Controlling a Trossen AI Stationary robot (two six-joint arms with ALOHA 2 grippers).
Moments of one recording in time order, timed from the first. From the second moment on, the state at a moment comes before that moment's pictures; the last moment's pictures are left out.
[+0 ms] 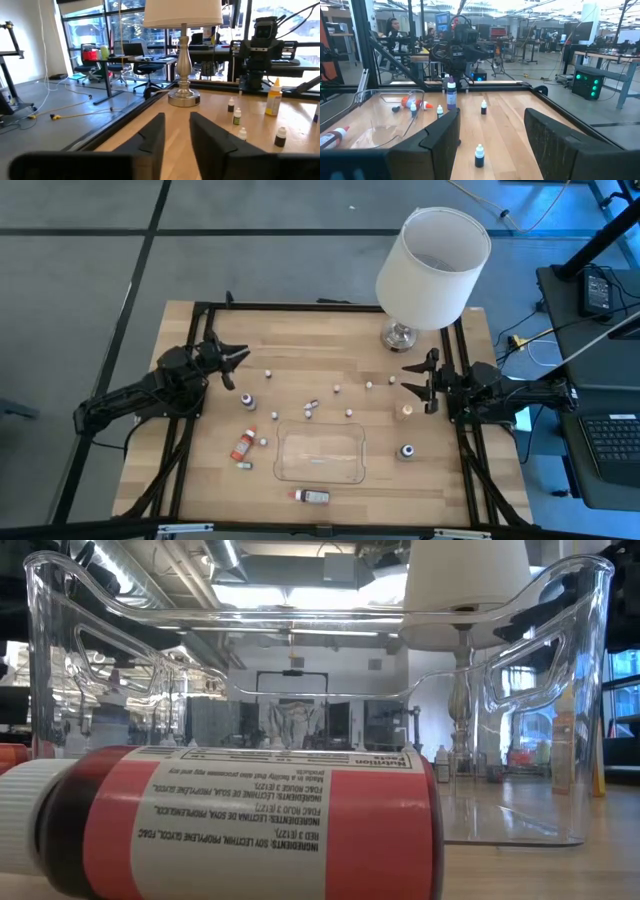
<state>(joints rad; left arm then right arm) 0.45 0.00 0.01 0.05 -0.01 0.02 -0.01 0.01 0.01 0.08 0.11 -0.03</state>
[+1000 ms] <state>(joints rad) 0.45 0.00 0.01 0.05 0.03 -0.14 -0.01 0.01 0.01 0.08 0.11 -0.12</state>
